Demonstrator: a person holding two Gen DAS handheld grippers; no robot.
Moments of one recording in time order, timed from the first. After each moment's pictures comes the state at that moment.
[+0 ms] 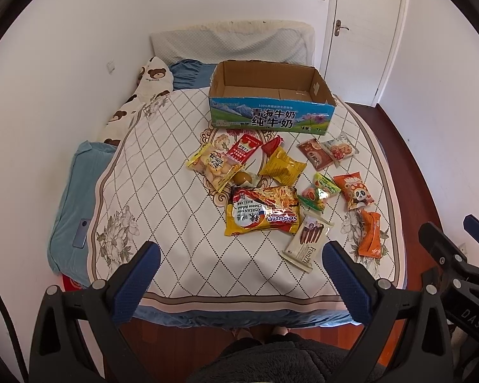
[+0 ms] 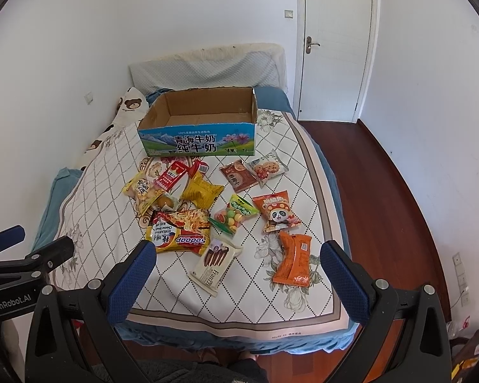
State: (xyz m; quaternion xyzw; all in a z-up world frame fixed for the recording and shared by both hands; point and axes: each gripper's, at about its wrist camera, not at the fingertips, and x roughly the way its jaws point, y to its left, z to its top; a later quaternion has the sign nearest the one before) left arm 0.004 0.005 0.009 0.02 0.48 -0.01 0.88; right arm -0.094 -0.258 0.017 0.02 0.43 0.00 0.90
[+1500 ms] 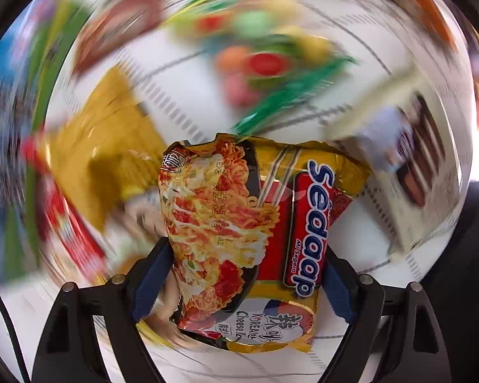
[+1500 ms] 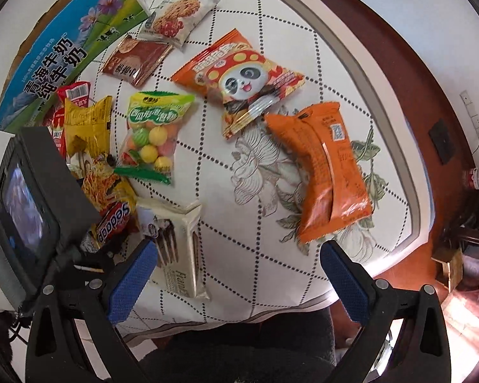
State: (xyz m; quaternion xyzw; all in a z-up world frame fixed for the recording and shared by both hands) left arm 0.209 -0.108 -0.285 0.47 0.57 -0.33 0.58; right arm 0.042 -0.283 -0.240 0.23 0.66 -0.13 0.70
